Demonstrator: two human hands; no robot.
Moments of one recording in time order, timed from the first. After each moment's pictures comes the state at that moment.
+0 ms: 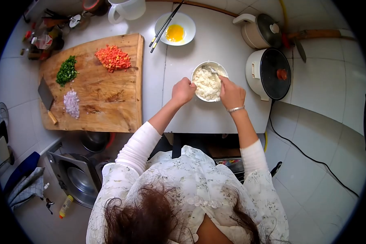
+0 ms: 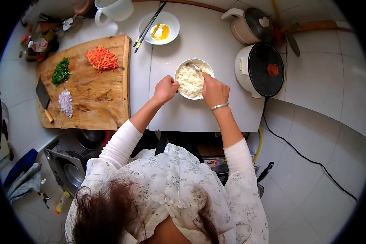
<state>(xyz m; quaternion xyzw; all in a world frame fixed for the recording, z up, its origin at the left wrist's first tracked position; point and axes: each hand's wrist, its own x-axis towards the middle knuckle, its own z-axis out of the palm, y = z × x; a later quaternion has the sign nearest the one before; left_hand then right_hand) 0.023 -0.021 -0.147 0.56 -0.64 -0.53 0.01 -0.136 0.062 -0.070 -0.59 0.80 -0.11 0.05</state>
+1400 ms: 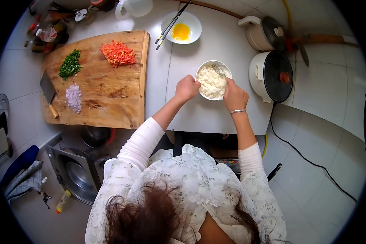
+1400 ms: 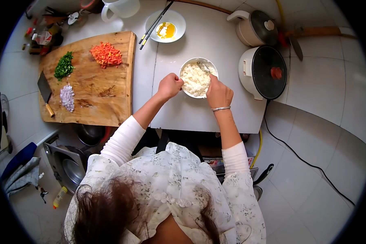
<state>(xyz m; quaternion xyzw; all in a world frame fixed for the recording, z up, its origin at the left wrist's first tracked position) 0.020 -0.020 -0.158 0.57 -0.64 -0.51 0.02 -0.131 0.070 -0.078 -0.57 0.82 -0.08 0.01</state>
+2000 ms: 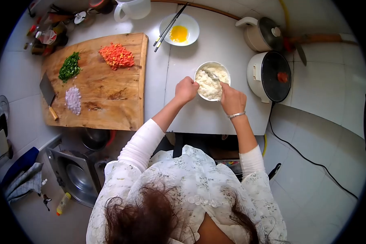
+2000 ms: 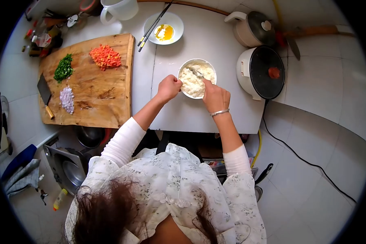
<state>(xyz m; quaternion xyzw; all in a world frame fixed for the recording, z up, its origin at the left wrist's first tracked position) 0.019 -0.020 -0.158 0.58 -0.64 -0.51 0.03 -0.126 0.073 -0.060 -0.61 0.79 -0.06 0.05</state>
